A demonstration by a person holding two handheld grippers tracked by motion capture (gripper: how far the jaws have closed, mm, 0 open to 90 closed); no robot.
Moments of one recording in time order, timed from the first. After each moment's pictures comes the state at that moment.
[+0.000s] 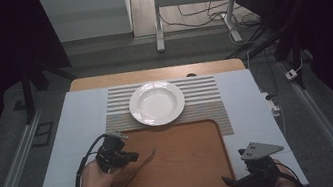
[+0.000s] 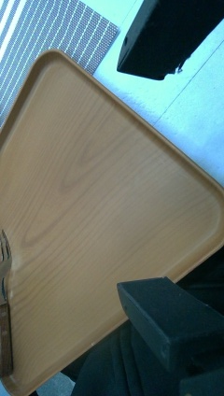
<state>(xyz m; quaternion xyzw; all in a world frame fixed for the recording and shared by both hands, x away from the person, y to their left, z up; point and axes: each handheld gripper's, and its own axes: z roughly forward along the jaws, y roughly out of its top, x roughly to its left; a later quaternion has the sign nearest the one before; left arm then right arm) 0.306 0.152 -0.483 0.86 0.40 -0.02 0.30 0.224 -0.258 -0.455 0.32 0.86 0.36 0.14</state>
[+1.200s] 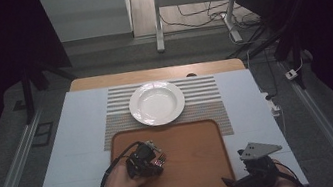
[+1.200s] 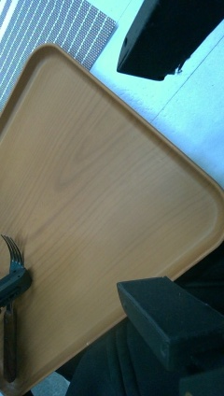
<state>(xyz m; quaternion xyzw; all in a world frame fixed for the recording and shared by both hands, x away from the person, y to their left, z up) 0.298 0.081 -0.510 0.92 0.32 -0.07 0.23 0.225 -0.257 -0.456 0.32 0.87 0.36 0.13</state>
